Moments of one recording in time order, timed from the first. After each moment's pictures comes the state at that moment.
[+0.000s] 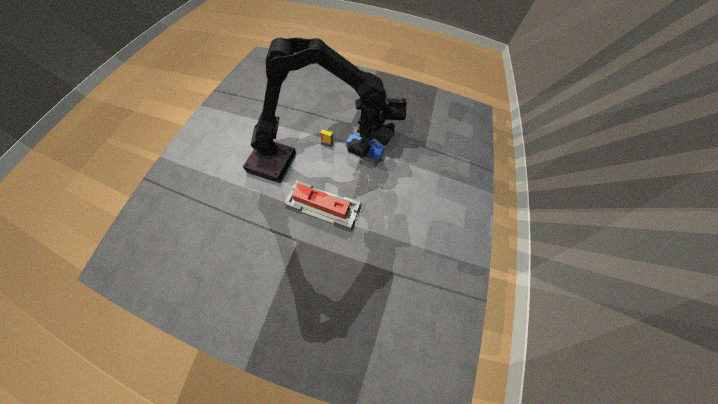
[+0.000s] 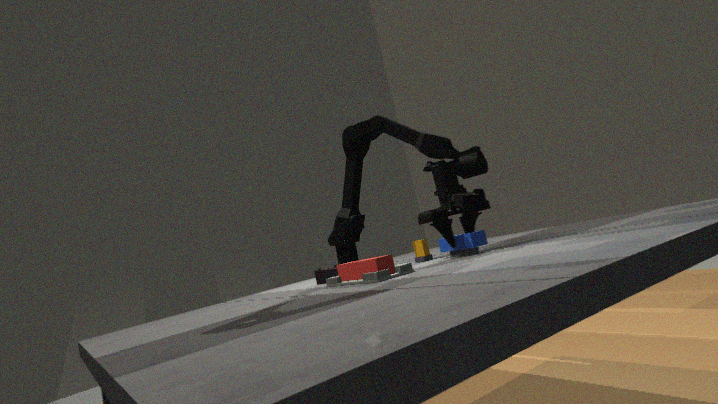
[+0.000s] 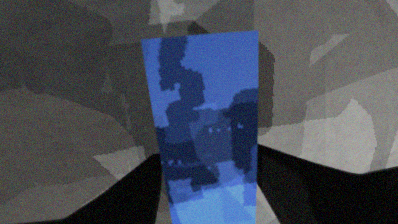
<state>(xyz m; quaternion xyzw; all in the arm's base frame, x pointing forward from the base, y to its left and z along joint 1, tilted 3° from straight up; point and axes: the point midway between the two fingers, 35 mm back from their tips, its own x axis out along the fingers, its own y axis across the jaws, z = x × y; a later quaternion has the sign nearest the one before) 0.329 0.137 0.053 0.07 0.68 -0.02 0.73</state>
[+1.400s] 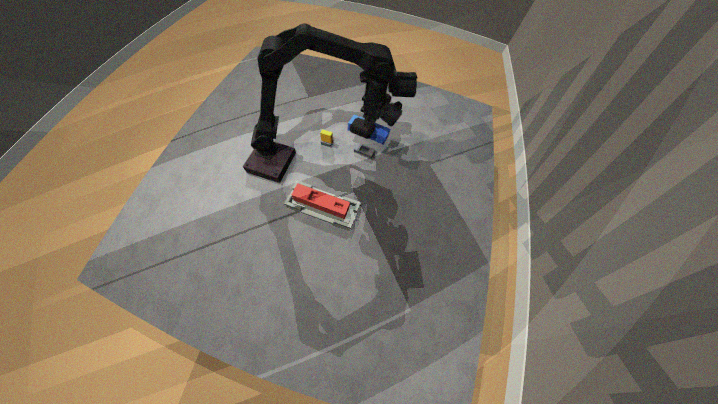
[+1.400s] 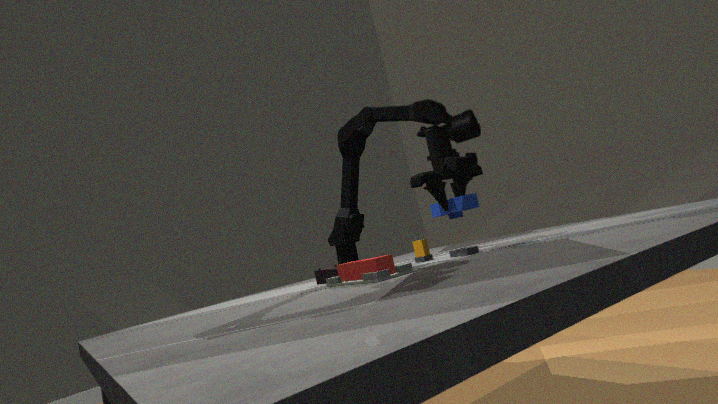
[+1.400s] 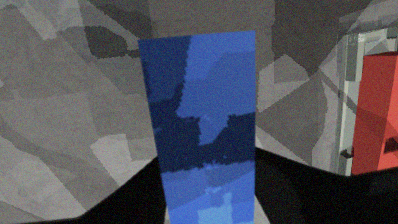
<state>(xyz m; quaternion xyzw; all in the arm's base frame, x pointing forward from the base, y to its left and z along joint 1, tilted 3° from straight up) 0.325 0.133 0.144 0.06 0.68 -0.02 0.73</state>
